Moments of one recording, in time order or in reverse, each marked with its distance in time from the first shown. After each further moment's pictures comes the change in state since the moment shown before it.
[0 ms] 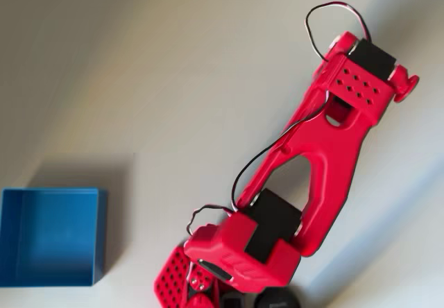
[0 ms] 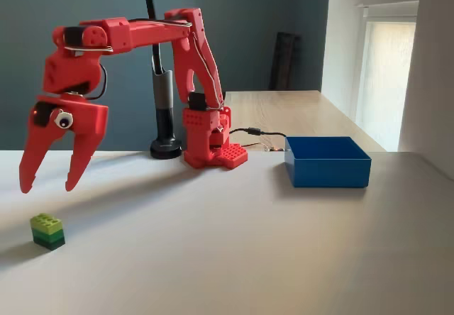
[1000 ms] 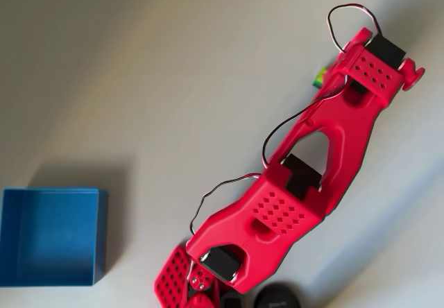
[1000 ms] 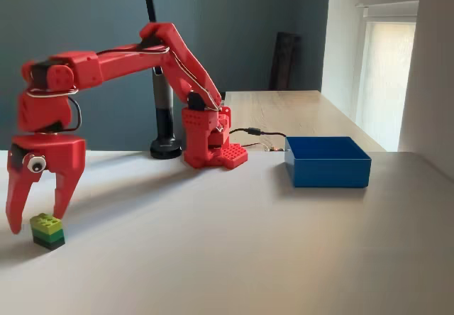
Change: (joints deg) arm 2.2 -22.3 -18.3 5.1 1.6
